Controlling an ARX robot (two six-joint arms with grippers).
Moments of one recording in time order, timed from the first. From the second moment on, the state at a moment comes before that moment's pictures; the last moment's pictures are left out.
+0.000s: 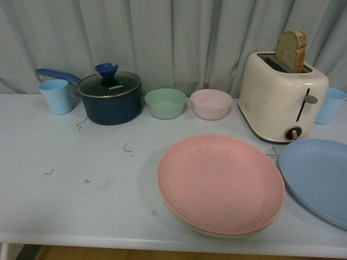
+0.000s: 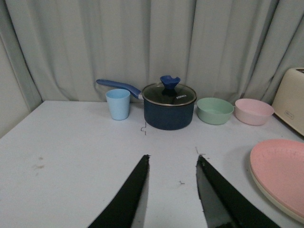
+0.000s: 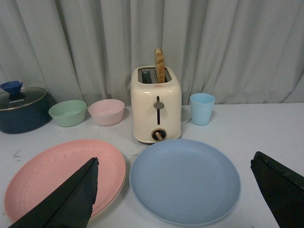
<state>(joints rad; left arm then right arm) 0.00 0.00 0.01 0.00 0.00 -0.01 0.00 0.00 0.01 0.00 0.00 0.00</state>
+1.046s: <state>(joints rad) 0.00 0.00 0.01 0.00 0.00 -0.01 -0.42 1.67 0.96 -0.23 -0.21 -0.08</state>
